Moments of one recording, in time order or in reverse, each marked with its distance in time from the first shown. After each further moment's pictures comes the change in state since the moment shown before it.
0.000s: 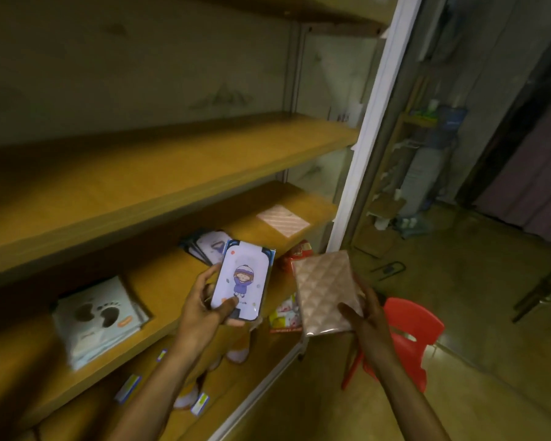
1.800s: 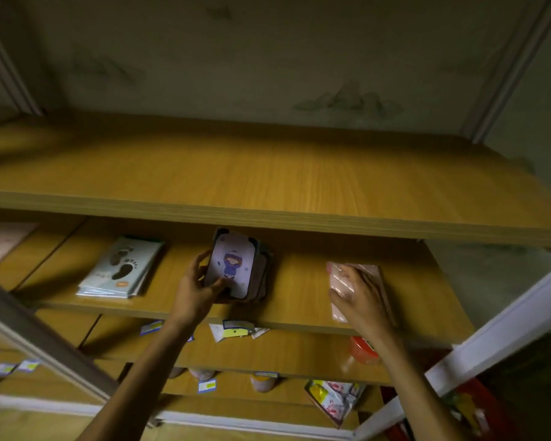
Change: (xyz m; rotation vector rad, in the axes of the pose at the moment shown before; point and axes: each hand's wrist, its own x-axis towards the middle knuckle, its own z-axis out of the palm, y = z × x) left_hand 0.146 -0.039 0.053 0.123 0.889 -0.058; right_hand 0.364 0.050 0.094 -0.598 -0.863 -0.487
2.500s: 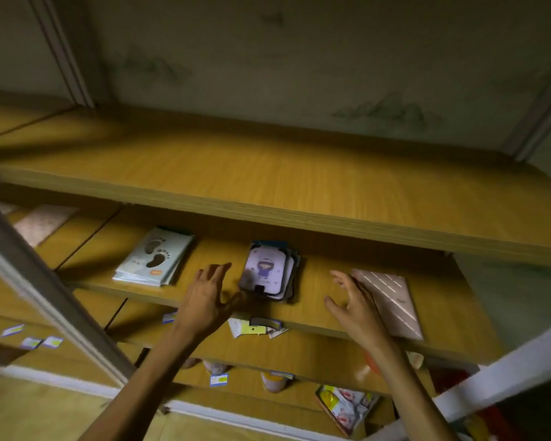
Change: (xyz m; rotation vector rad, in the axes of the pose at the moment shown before) left_hand -0.025 -0.001 -0.046 1.030 0.001 0.319; right_hand -0.004 -0.044 0.032 0.041 -0.146 -0.071
